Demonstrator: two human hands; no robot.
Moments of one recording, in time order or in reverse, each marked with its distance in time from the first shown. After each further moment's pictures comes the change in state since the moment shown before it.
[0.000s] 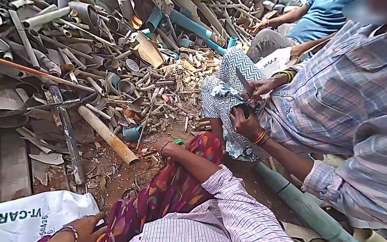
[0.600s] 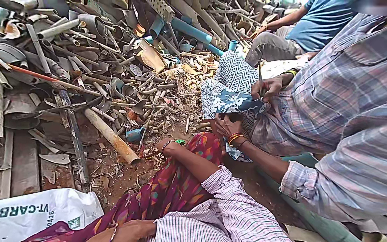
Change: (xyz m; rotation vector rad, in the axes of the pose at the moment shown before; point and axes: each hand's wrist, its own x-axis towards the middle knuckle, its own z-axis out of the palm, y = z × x) left_hand -0.036 0.092 0.008 -0.264 -0.009 1.008; right_hand 0.011 0.014 0.015 0.009 0.017 -0.018
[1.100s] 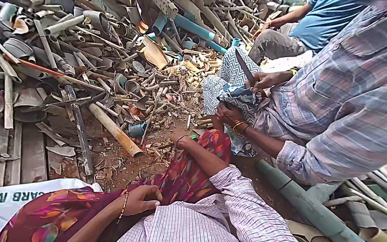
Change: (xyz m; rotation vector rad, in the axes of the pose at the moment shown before) left_hand 0.025 -0.049 -0.015 -0.232 0.114 -0.192; right_hand -0.026 0.027 0.016 0.076 0.035 0.109
